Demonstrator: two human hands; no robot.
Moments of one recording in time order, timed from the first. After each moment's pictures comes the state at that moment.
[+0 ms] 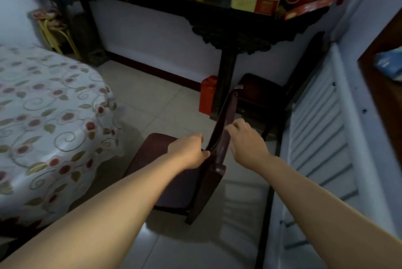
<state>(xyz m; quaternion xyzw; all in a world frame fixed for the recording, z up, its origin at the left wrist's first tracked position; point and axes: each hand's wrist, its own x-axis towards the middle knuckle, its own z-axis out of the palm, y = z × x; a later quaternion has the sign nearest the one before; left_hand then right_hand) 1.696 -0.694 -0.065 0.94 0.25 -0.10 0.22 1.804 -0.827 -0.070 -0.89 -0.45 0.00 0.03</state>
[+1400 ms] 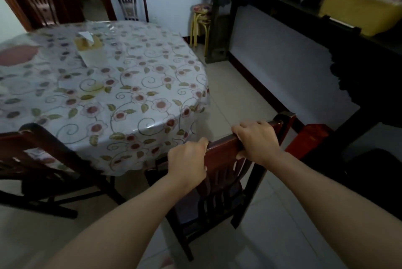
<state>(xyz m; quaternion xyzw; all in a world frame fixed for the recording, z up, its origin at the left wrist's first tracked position) 1.695 -0.557 -0.077 0.83 0.55 0.06 0.05 1.887 -0.546 -0.060 -0.61 -0.78 -0.07 -0.08</state>
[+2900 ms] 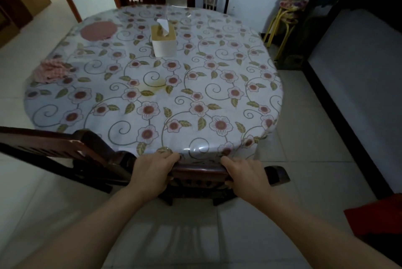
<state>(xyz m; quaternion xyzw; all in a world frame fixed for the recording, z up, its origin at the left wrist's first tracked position) 1.500 -0.412 -0.150 0.79 0.60 0.09 -0.05 1.745 -0.372 -0.148 -0.46 -0.89 -0.02 0.04</state>
